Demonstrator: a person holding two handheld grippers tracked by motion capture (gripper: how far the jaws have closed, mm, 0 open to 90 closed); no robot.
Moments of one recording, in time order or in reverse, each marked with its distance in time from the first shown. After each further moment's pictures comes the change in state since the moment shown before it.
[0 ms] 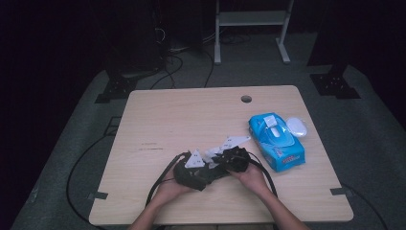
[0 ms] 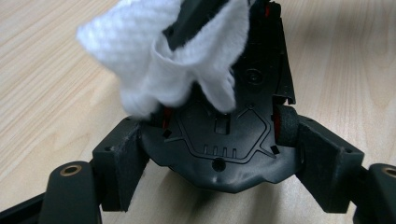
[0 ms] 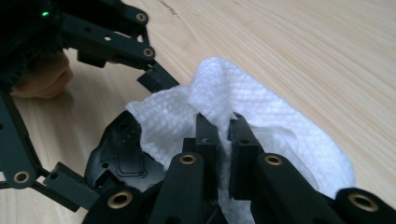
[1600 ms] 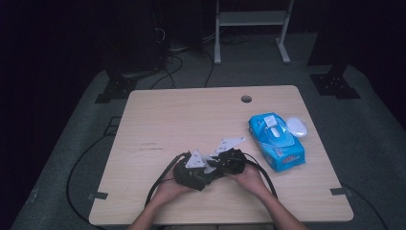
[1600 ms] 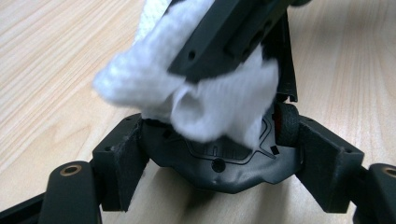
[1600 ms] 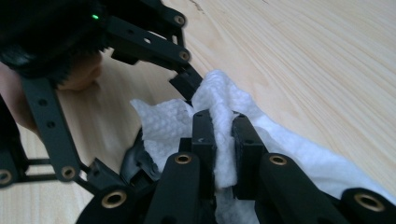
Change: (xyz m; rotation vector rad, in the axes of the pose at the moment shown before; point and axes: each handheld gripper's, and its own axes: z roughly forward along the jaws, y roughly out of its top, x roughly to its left) left arm 0.004 -0.005 0.002 0.028 0.003 -0.012; right arm 0.007 0.003 0.005 0.022 0.052 -0.054
